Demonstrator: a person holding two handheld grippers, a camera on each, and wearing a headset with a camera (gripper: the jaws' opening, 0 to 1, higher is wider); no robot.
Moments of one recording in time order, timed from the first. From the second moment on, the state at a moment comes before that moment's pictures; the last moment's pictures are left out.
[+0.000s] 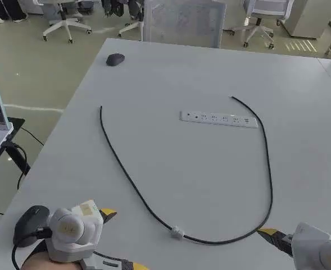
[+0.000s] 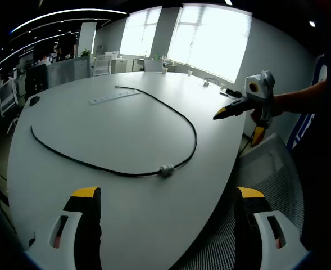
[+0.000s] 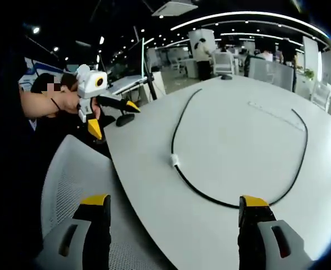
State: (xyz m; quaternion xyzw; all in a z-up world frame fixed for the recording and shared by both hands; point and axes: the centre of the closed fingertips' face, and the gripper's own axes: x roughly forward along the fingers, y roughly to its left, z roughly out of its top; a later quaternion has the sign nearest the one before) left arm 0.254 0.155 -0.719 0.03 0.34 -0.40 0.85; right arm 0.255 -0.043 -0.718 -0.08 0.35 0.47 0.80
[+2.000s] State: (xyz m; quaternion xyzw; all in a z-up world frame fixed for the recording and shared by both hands) left arm 0.251 0.157 -0.737 0.03 0.36 -0.39 0.85; right arm 0.308 0.050 -0.758 -0.13 0.38 0.54 0.74
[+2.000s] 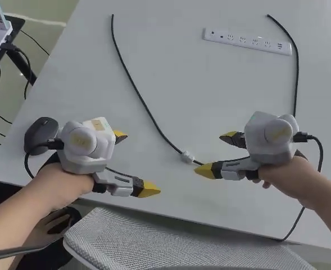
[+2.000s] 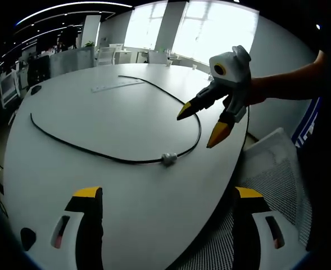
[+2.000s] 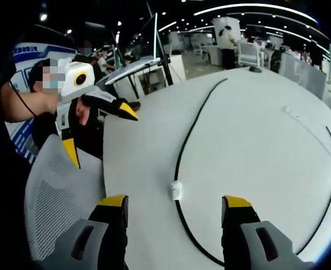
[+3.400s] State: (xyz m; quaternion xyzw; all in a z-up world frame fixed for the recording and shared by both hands) left arm 0.252 0.157 -0.751 0.02 0.38 -0.39 0.84; right arm 0.309 0.073 -0.817 -0.16 0.45 0.55 0.68
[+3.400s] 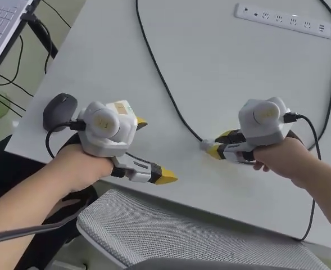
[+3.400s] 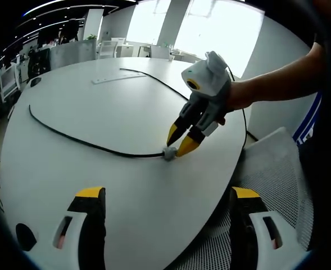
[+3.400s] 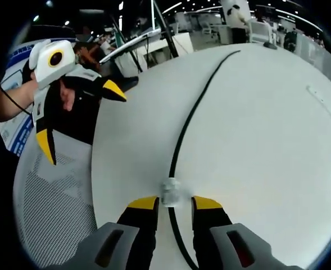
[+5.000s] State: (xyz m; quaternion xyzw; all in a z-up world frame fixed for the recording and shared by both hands) left arm 0.263 0.120 -0.733 0.02 0.35 -0.44 0.82; right arm 0.288 0.073 -0.768 -0.14 0.43 0.57 0.69
